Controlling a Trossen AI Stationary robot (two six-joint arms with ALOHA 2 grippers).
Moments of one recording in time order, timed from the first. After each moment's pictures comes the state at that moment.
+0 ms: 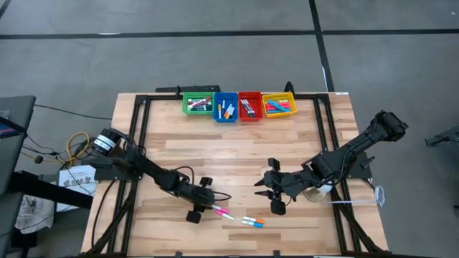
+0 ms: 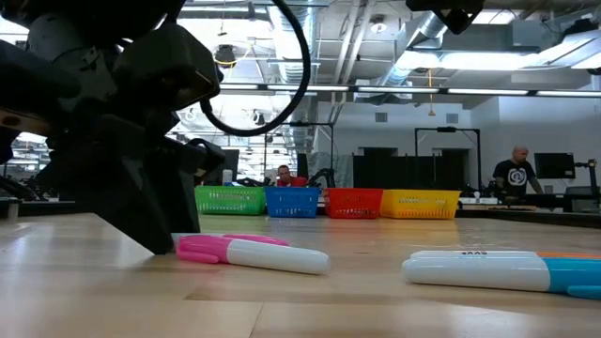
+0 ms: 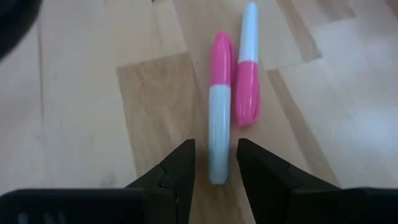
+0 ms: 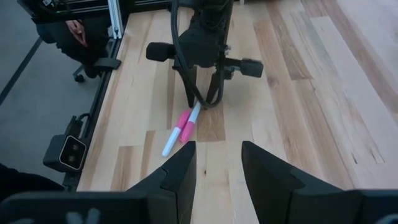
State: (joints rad) left arm -0.49 1.80 0.74 0.20 -0.06 -0.11; right arm 0.52 1.36 1.00 -0.32 0.32 0.36
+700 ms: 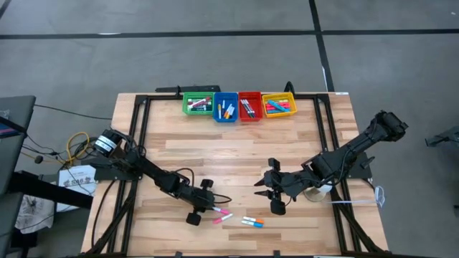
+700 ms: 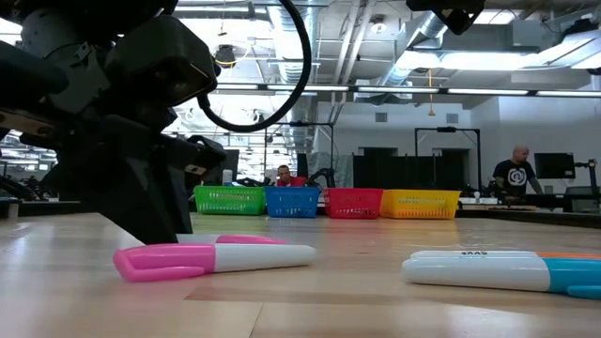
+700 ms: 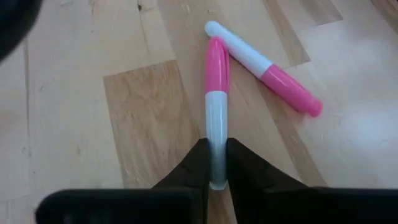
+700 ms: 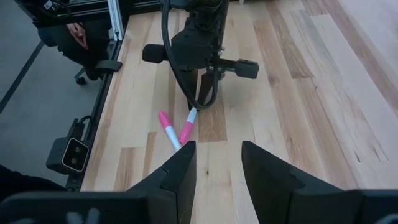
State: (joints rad) left arm -0.49 1.82 0.74 0.21 -0.07 -0.09; right arm 0.52 1.36 1.00 -0.32 0.32 0.38
